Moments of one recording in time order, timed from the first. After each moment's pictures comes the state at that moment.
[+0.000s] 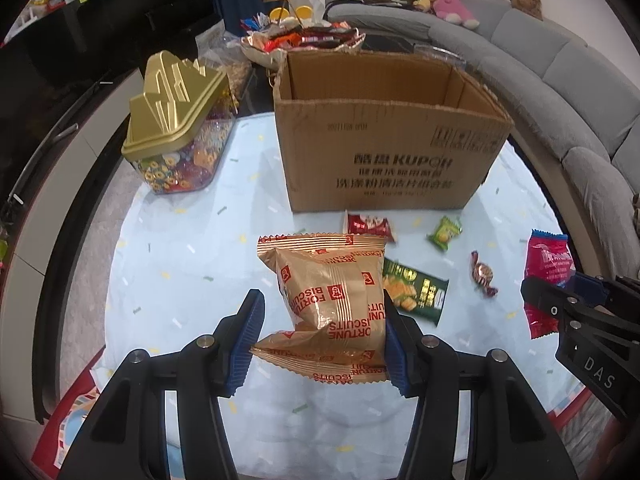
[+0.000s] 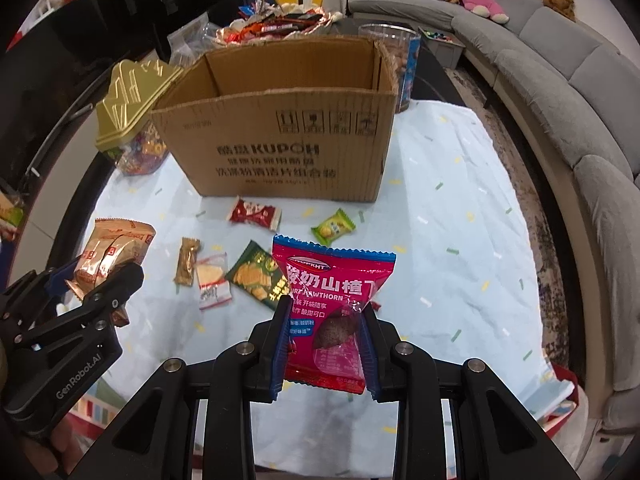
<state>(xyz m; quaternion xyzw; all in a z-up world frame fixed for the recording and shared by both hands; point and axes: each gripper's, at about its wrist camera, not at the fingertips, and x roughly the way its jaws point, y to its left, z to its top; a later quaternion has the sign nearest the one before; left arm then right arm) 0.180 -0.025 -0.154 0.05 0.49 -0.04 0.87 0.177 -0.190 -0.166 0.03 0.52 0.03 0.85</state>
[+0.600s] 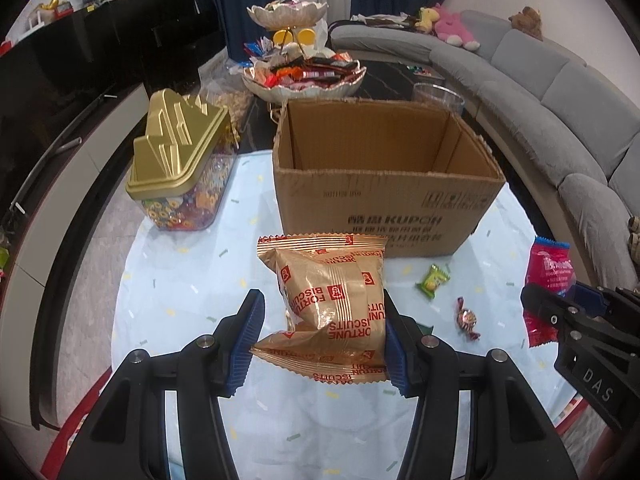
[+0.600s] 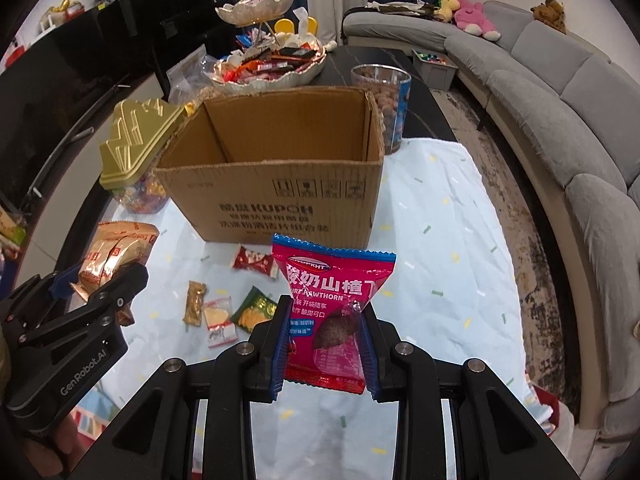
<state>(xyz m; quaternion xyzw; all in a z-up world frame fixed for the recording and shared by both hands) 0.204 -0.032 -0.118 0.03 0.46 -0.04 0.89 0.192 -0.194 -0.127 0.03 0.48 0.02 0.87</state>
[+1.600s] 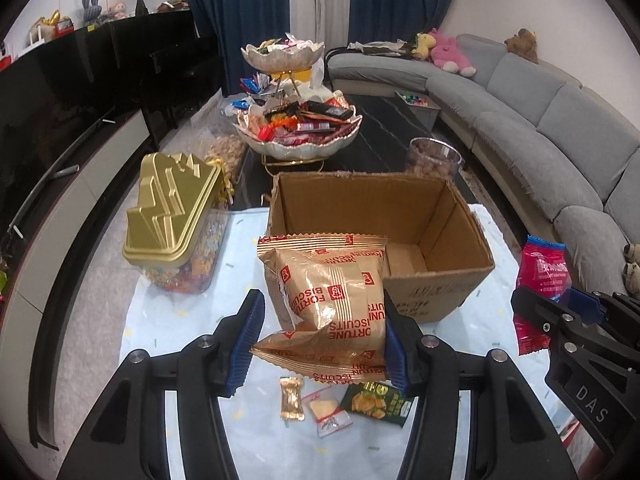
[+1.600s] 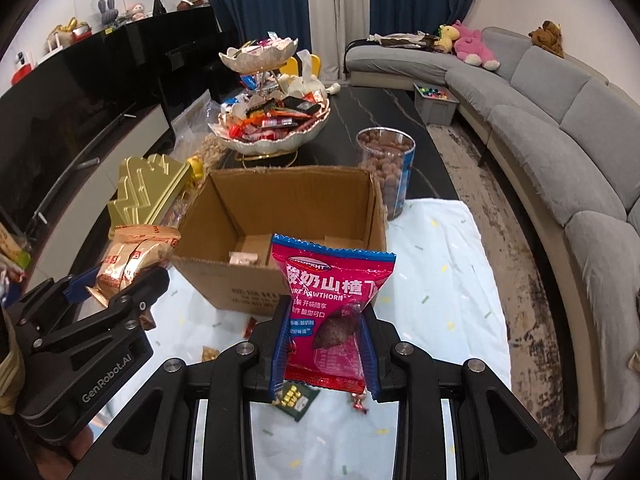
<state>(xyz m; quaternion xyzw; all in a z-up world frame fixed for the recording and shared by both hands) 0.252 -0.043 -0.073 0.03 0.42 -0.05 0.91 0.235 -0.195 -0.076 0.03 0.43 0.02 0.90</state>
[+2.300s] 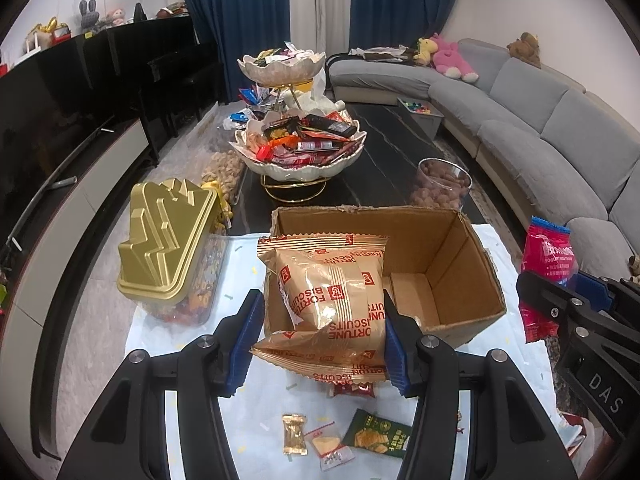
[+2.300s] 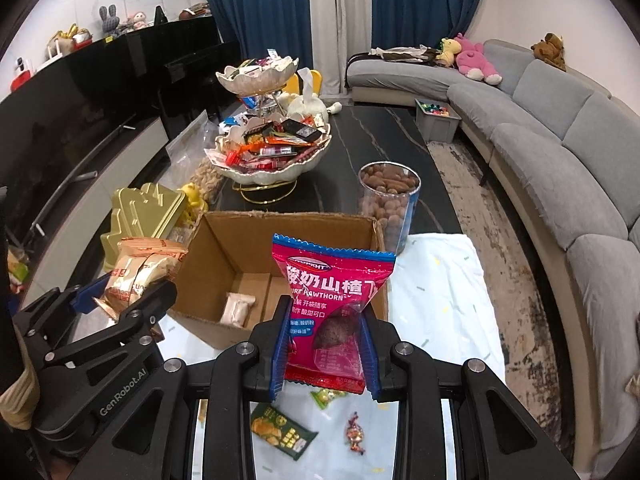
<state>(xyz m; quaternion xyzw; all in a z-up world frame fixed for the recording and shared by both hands) 0.296 -0.047 -0.063 0.03 0.41 -0.05 0.91 0.278 -0.195 -0.058 0.03 0.41 0.02 0.91</state>
